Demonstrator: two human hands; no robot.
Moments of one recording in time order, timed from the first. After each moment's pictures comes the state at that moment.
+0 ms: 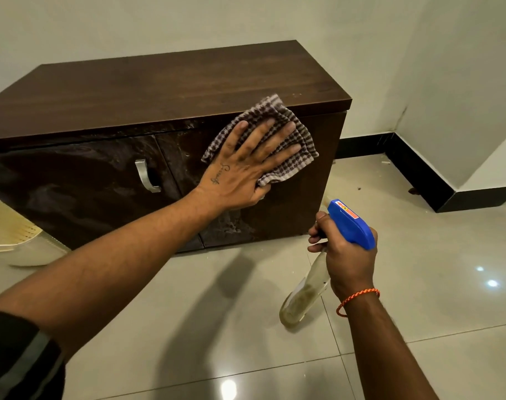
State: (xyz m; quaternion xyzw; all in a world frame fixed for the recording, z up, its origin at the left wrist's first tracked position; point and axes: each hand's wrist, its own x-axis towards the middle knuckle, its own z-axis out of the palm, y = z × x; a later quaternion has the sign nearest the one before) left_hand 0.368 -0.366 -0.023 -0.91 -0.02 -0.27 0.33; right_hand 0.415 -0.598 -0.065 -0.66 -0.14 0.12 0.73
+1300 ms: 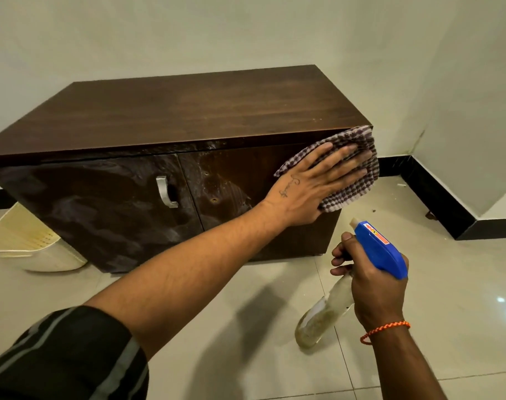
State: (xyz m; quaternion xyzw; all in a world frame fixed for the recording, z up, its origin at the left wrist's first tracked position) left_hand 0.433 -0.406 -0.020 -0.92 0.04 -0.24 0.31; right_hand 0.423 -0.601 -0.062 -0.65 -0.16 0.09 0.74
